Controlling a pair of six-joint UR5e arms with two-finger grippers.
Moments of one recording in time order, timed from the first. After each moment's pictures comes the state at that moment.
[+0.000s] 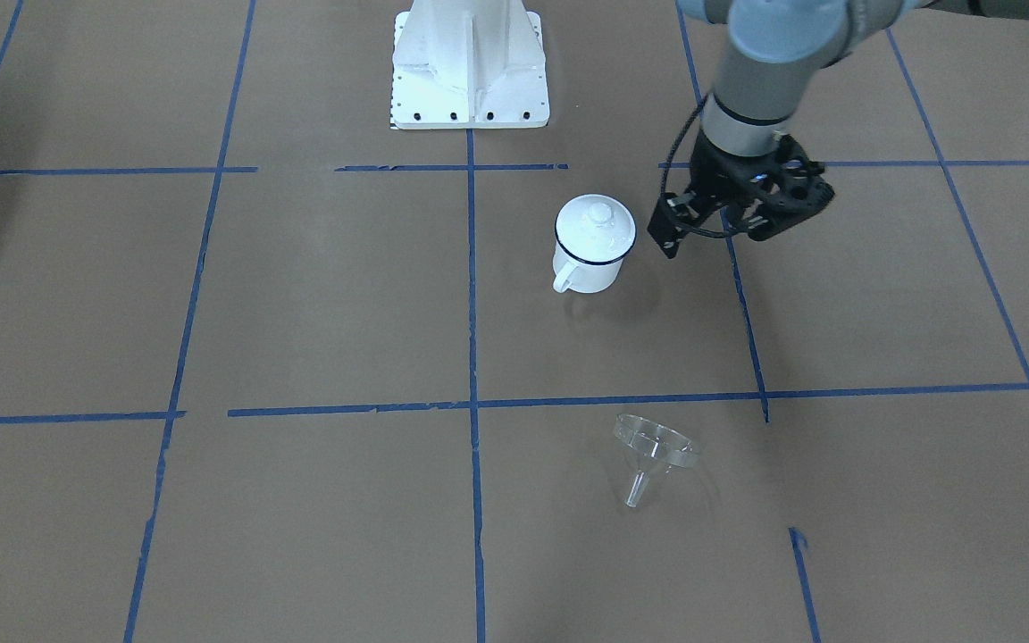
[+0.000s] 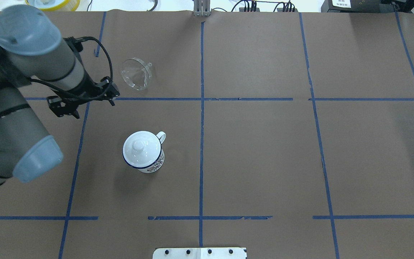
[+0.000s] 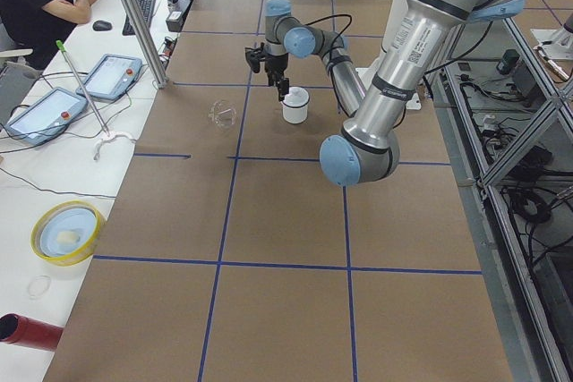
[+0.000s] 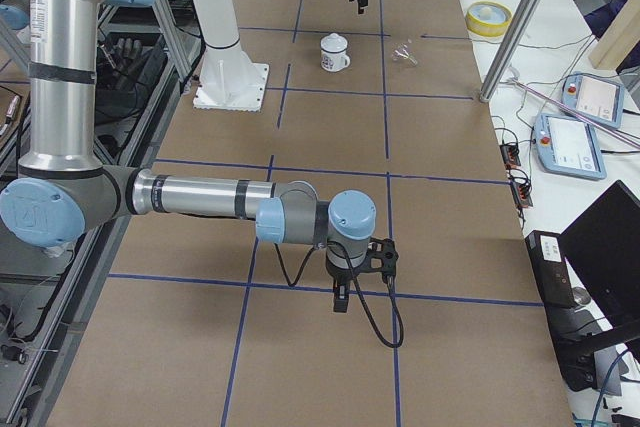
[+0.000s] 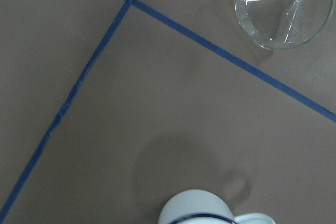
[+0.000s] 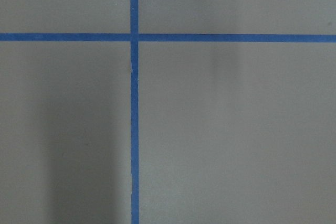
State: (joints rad) left arm -0.86 -2.00 -1.98 -1.32 -2.08 -1.25; right arm 1.57 -1.68 1.66 -1.57 2.29 0.01
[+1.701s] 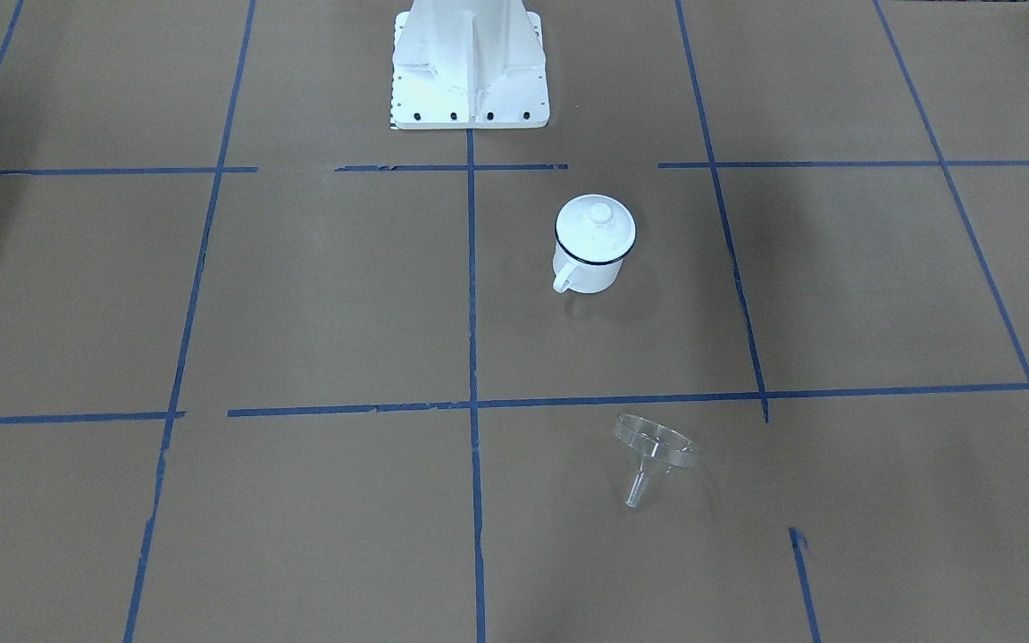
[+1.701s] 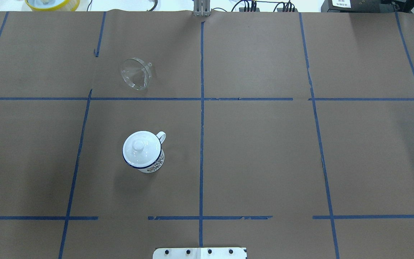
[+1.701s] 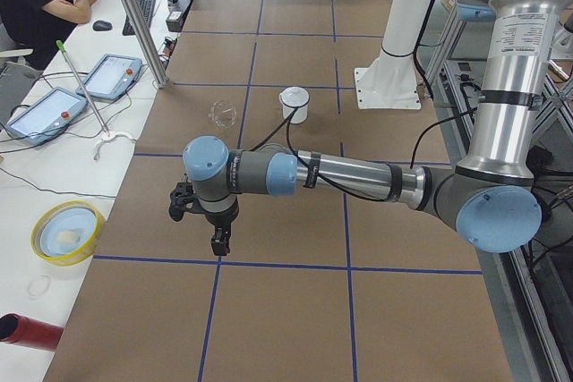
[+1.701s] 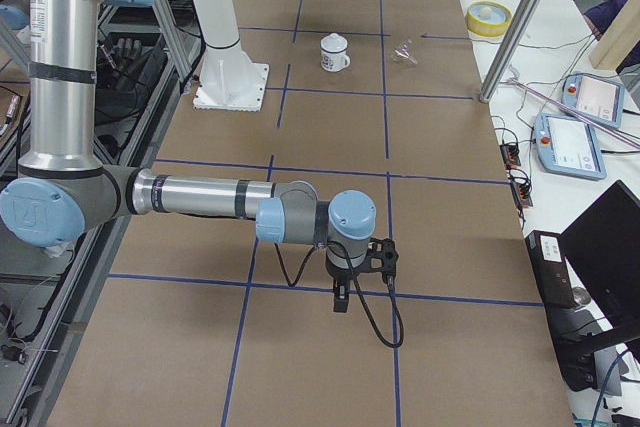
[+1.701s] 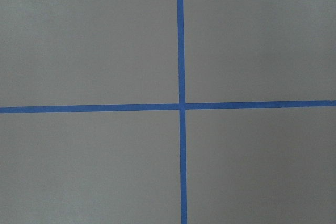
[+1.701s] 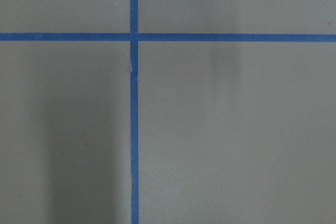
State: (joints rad) left arm -1.60 -1.63 -1.64 -1.47 -2.40 0.00; right arm 1.57 -1.68 1.66 -1.57 2.29 0.01
